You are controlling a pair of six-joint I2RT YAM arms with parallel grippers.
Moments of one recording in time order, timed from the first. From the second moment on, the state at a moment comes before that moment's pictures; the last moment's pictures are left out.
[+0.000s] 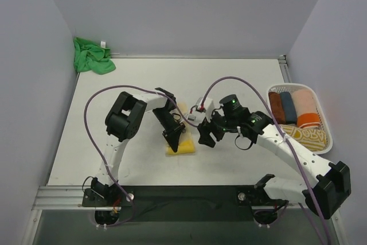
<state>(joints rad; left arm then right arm) -0.57 2.29 1.56 -1.25 0.92 0.74 0.61 1.15 0.93 -0.60 -0.43 -0.19</state>
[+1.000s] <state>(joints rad) -0.47 2.38 1.57 -1.45 0.90 0.72 0.97 1.69 0.92 -0.20 -0.30 -0.56</state>
